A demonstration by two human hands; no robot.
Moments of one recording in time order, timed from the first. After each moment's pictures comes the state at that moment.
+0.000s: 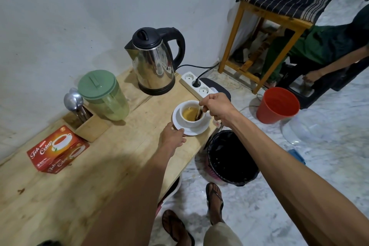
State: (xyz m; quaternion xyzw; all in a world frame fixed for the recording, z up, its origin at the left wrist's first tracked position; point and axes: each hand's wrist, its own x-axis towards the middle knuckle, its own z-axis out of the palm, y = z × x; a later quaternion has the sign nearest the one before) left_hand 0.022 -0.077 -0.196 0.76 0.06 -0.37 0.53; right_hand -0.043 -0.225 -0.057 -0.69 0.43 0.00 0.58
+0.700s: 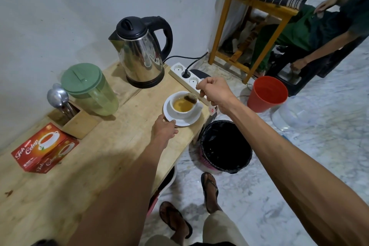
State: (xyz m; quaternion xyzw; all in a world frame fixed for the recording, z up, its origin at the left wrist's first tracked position) left_hand 0.022 -0.078 -0.198 0.76 0.07 -0.36 0.53; right_hand -0.053 -0.233 -0.043 -0.69 0.43 -0.07 0.58
